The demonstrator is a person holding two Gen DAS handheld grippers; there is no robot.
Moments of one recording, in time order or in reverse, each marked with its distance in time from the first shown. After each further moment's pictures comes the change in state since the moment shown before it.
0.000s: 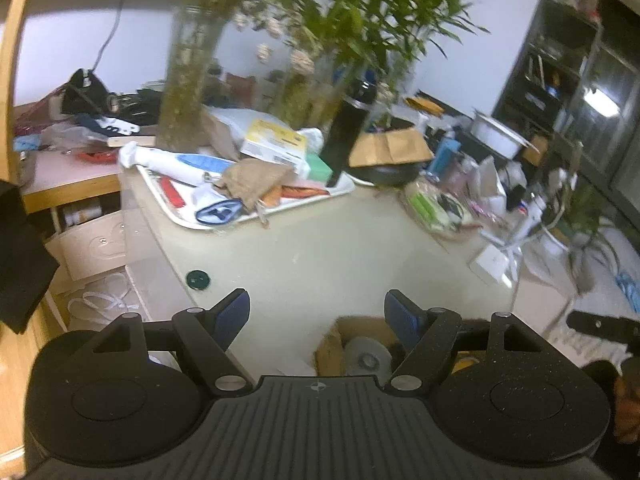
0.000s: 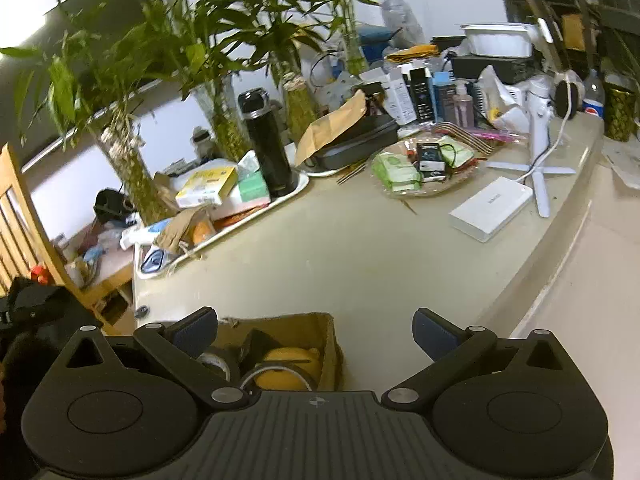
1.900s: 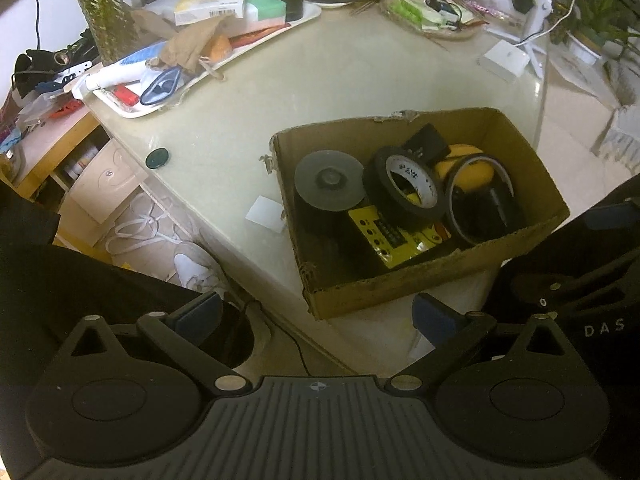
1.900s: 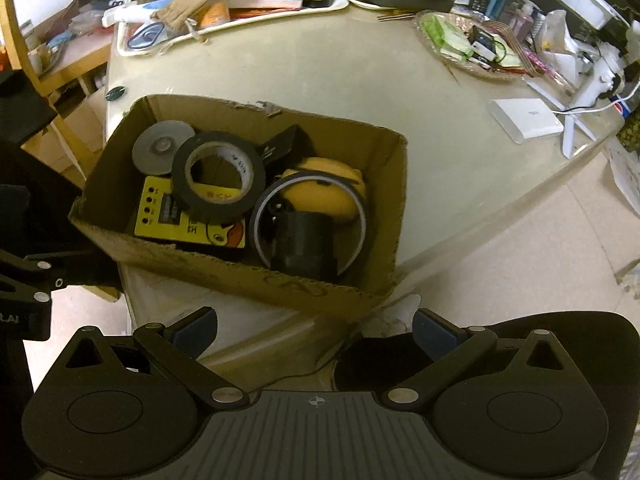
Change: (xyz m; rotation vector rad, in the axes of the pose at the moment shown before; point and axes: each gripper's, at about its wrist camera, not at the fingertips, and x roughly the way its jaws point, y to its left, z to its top) left arm 0.044 -0.084 -0.059 0.309 0.486 0.182; right arm 0.053 0.100 -0.066 -0.324 0.528 -0.221
